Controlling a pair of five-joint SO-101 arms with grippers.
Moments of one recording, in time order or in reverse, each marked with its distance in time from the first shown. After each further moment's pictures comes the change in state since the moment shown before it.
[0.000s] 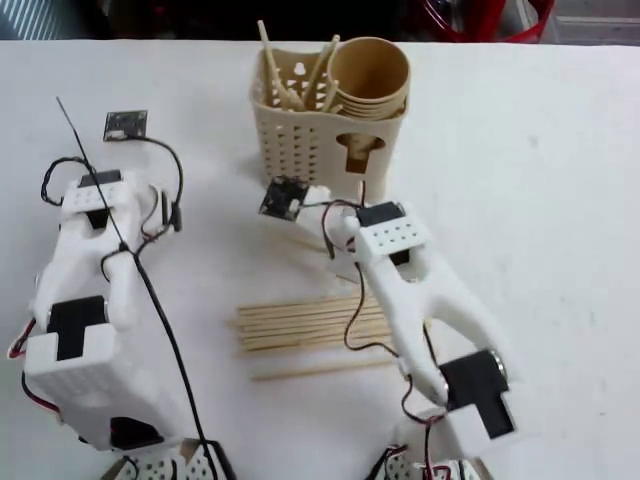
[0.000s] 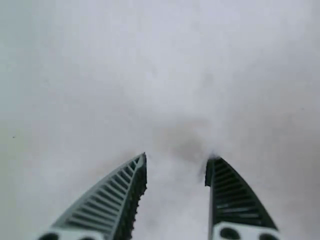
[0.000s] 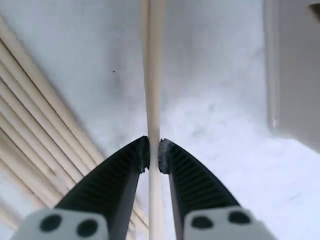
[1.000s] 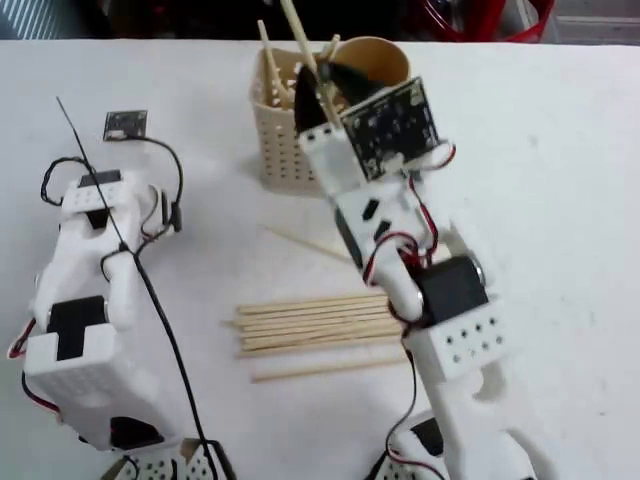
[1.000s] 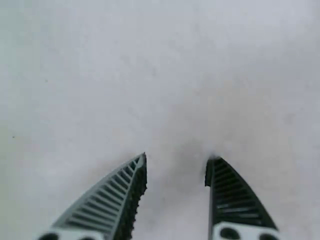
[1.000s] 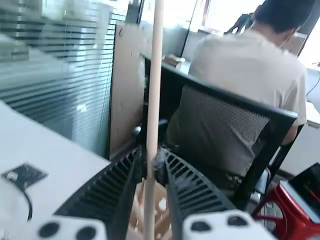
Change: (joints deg) left arm 0.0 0.0 0.0 0.0 0.0; right arm -4.7 -34.6 -10.4 -30.3 -37.3
